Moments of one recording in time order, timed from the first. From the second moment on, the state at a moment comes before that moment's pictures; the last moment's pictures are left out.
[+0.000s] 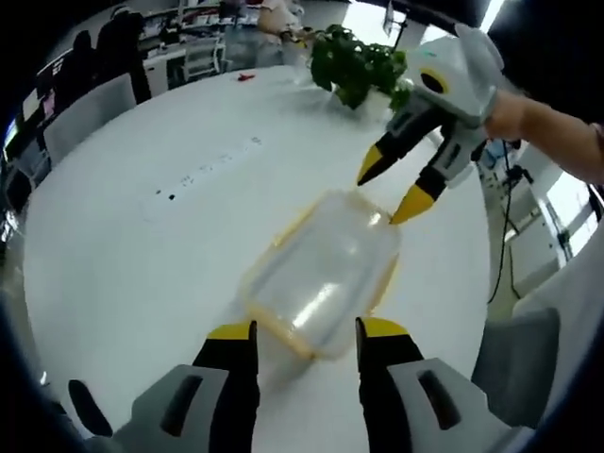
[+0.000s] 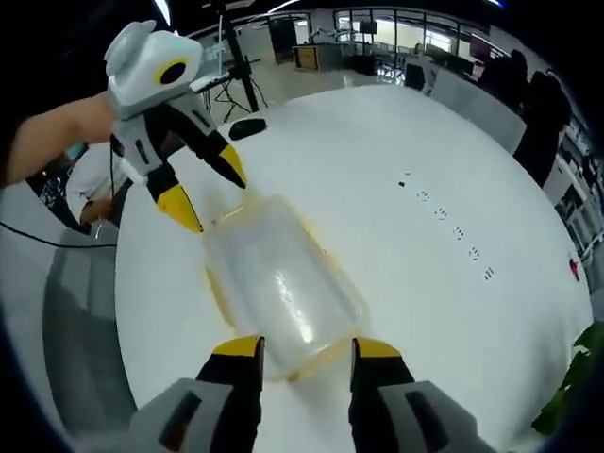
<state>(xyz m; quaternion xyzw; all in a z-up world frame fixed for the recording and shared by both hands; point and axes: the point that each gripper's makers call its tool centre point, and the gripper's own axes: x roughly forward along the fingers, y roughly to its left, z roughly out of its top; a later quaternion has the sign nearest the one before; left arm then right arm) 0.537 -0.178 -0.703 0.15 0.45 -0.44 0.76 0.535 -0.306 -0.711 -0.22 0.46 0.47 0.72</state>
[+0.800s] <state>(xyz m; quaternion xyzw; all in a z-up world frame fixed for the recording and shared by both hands) 0.532 -0.196 -0.696 0.29 0.36 -0.55 0.70 0.532 -0.296 -0.707 -0.31 0.42 0.53 0.66</state>
